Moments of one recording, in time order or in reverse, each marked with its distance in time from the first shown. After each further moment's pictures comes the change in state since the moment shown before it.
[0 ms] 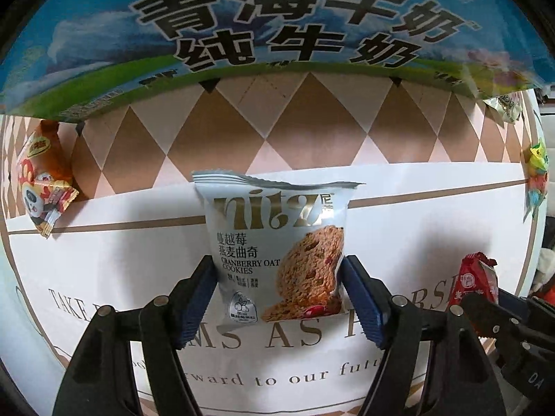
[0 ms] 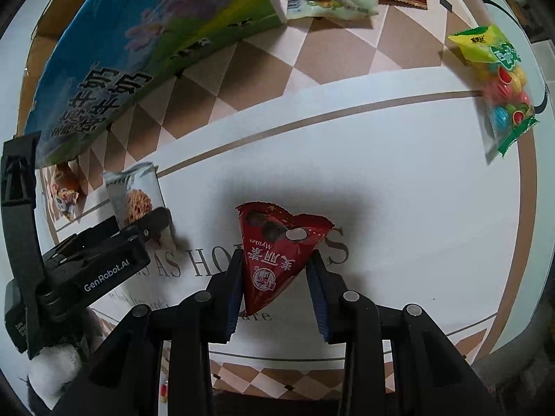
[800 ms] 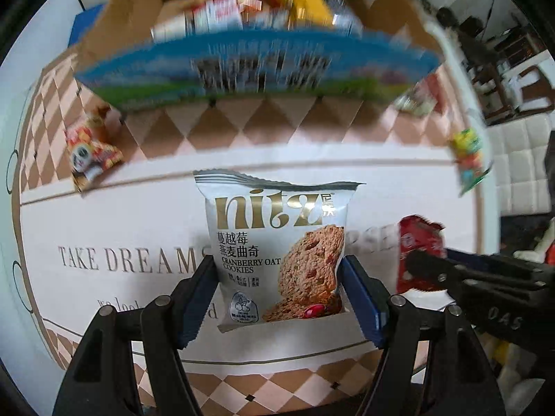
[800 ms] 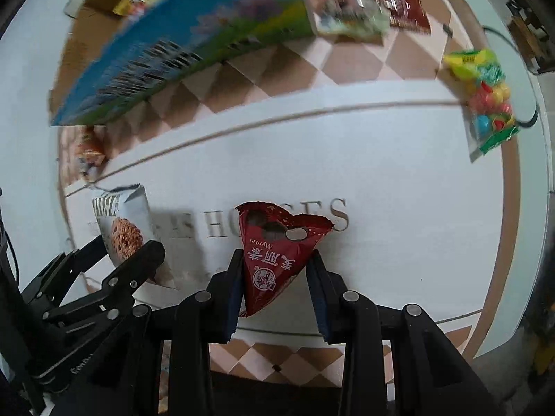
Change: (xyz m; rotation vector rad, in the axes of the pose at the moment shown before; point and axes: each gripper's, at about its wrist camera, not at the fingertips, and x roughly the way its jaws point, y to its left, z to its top) left arm -0.103 -0.014 -0.059 -0.010 -0.166 -0.100; right arm -0.031 0.023 -0.035 -0.129 -0.051 0.020
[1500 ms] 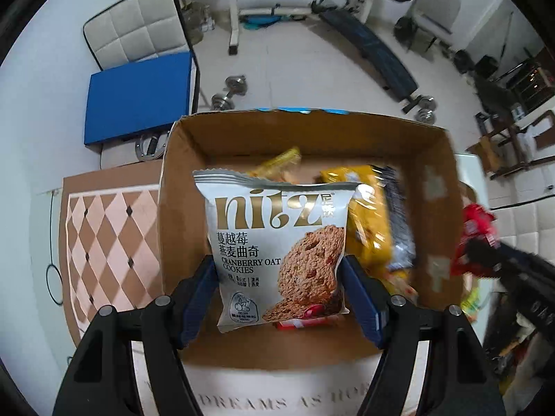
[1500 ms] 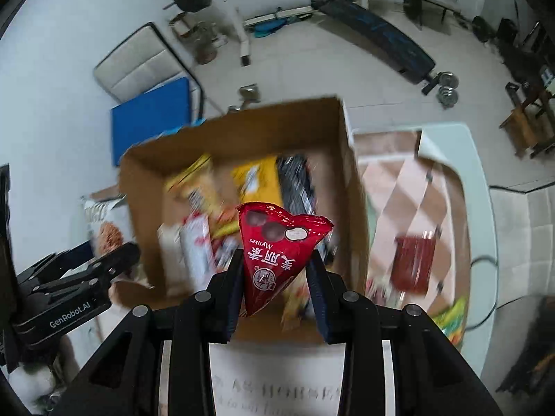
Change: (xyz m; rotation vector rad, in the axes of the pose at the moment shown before) left arm -0.049 0.064 0.235 -0.026 -0.115 0.088; right arm -0.127 0.083 0.212 -0.072 -0.330 -0.070
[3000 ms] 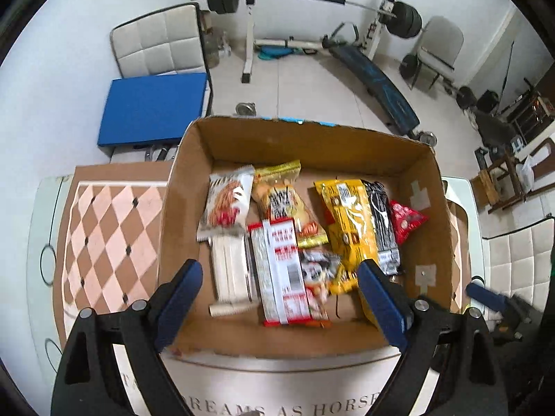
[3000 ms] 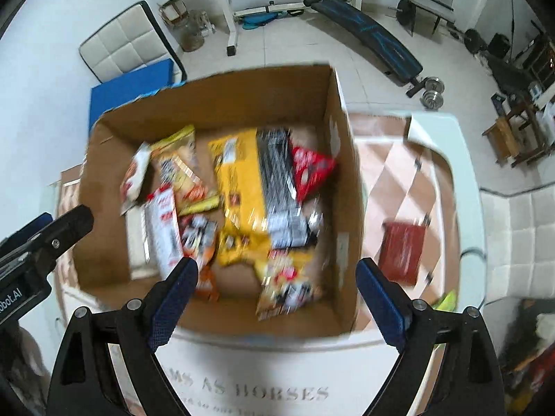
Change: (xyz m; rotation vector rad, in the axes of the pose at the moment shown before) left arm -0.047 -0.010 -0.064 -0.089 -0.185 -0.006; right arm 0.014 0.003 -0.052 -0.051 0.012 -0.083
